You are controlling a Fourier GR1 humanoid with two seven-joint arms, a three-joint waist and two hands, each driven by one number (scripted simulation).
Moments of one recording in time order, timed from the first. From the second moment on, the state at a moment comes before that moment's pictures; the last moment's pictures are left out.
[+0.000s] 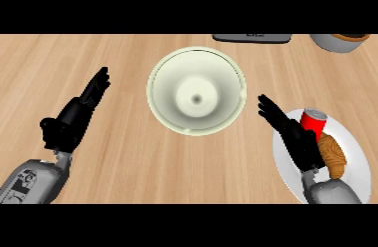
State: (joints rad) left arm -0.25 0.46 -0.29 -1.49 0.20 0.17 0.01; right arm -0.13 -0.30 0.28 -1.48 -0.10 -0.05 0.08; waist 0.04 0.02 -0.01
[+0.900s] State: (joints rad) left arm -0.14 0.28 -0.30 -1.56 0.39 0.12 0.08; right arm 0.23 -0.59 0.05 -1.71 0.28 -0.34 -0.25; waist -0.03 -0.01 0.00
